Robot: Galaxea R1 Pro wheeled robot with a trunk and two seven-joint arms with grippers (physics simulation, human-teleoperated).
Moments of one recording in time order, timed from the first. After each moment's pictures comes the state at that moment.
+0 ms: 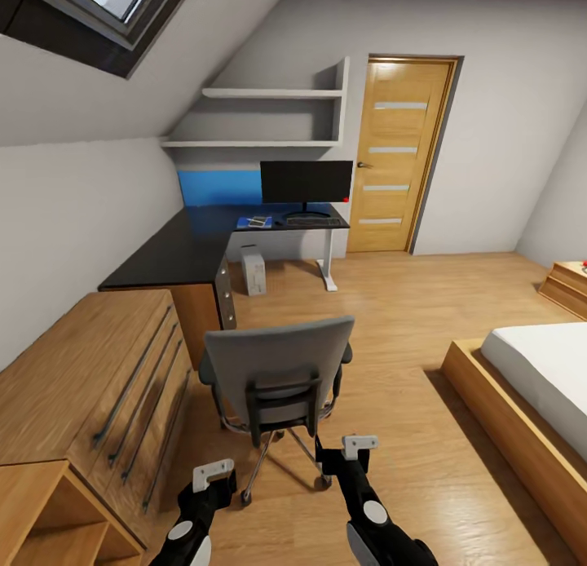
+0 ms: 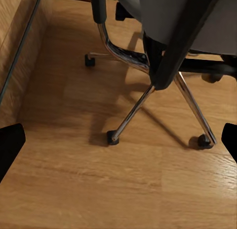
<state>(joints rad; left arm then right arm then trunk) -0.30 -0.11 -0.04 -0.70 0.16 -0.03 0.20 -0.41 0.08 0.47 -0.66 -0.31 -0.27 -0.23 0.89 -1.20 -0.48</state>
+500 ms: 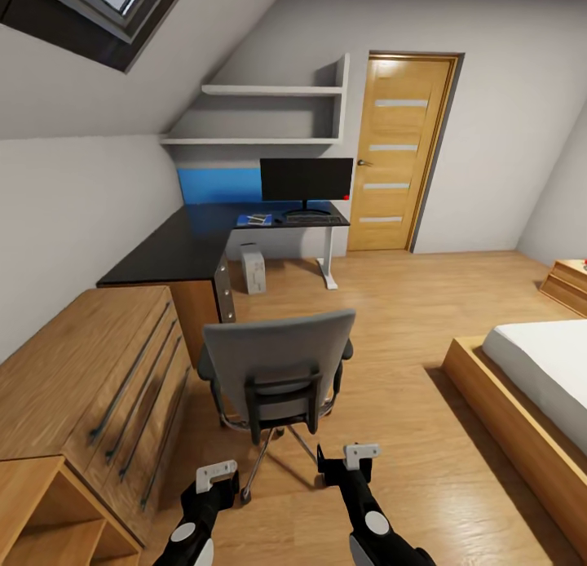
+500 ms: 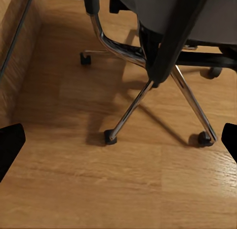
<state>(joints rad) -0.30 -0.11 -0.07 -0.69 0.16 -0.05 0.20 -0.41 0.08 0.47 -0.58 -0.29 -0.30 -0.23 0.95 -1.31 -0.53</state>
